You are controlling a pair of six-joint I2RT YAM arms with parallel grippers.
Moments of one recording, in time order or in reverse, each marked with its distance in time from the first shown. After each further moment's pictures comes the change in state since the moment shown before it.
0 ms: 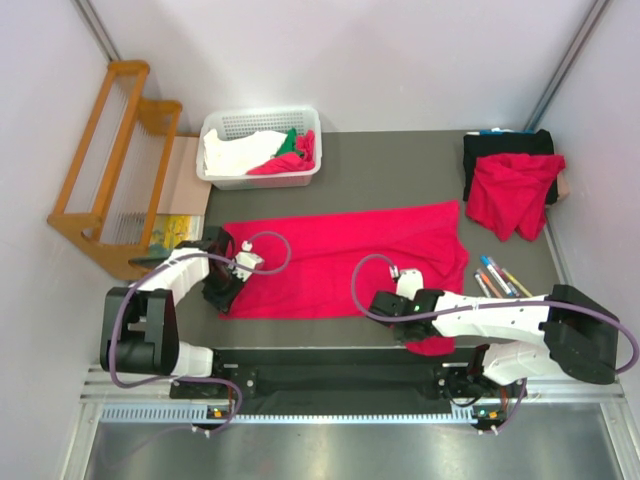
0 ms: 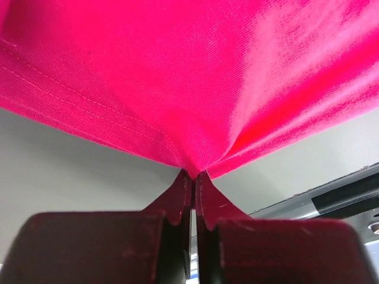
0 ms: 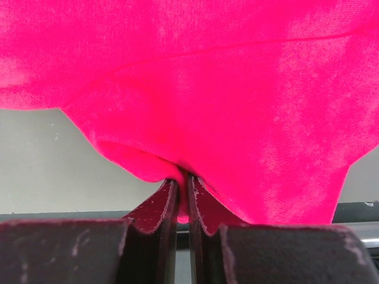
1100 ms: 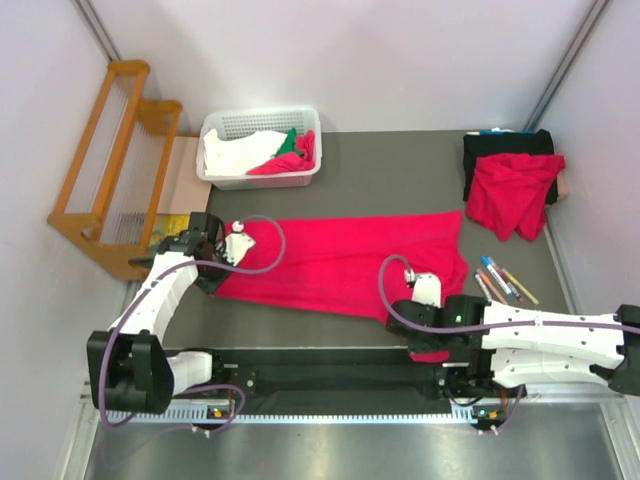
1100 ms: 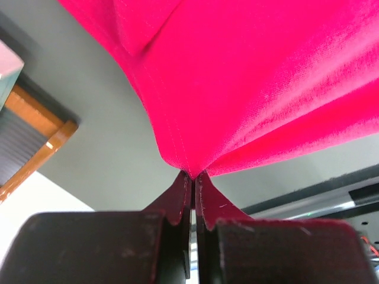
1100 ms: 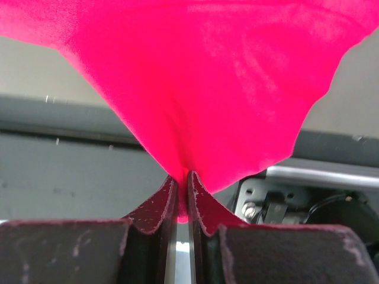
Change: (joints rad) left arm -0.004 -0.185 0.125 -0.086 -0.124 0.041; right arm 0.136 -0.310 0.103 -0.317 -0.067 0.109
